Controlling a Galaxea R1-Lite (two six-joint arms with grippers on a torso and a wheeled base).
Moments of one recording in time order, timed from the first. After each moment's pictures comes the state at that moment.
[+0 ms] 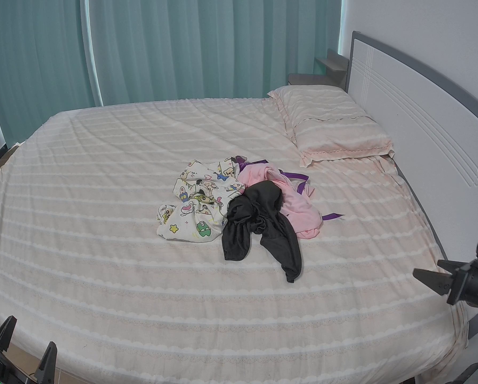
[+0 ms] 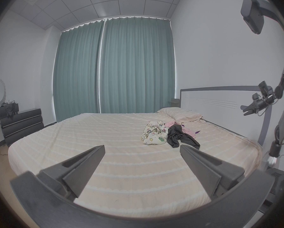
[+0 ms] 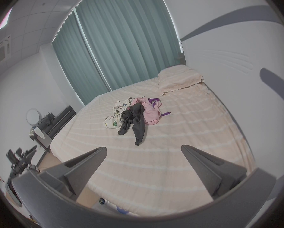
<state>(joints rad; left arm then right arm) 0.00 0.02 -0.02 0.00 -0.08 0.01 0.12 1.04 -0.25 -0.40 0.24 0.21</state>
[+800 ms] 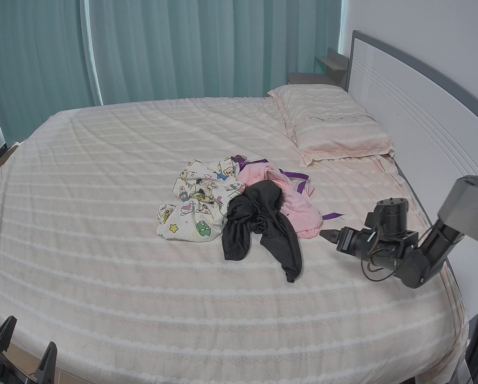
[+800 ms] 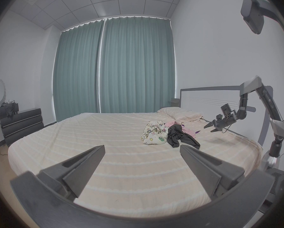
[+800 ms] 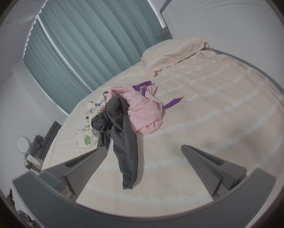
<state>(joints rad) 0.00 0.02 -0.02 0.00 -0.08 0.01 0.30 2.17 -0.74 -0.94 0.01 0.52</state>
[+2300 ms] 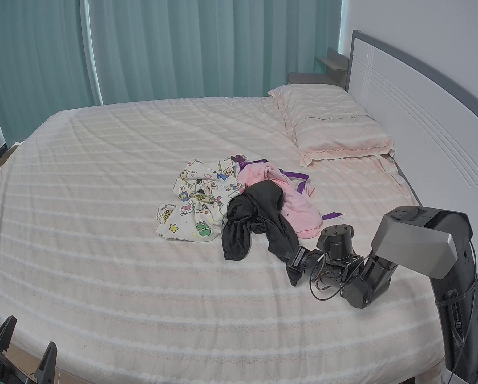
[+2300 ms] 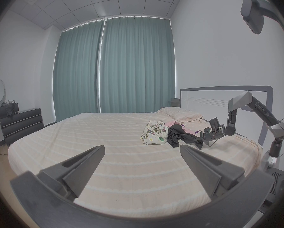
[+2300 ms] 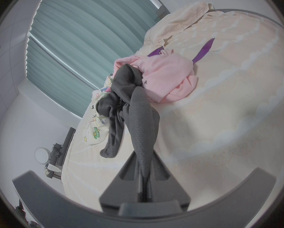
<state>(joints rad) 0.00 0.02 -0.02 0.00 -0.08 0.01 0.45 2.53 -1.01 -1.06 0.03 0.77</state>
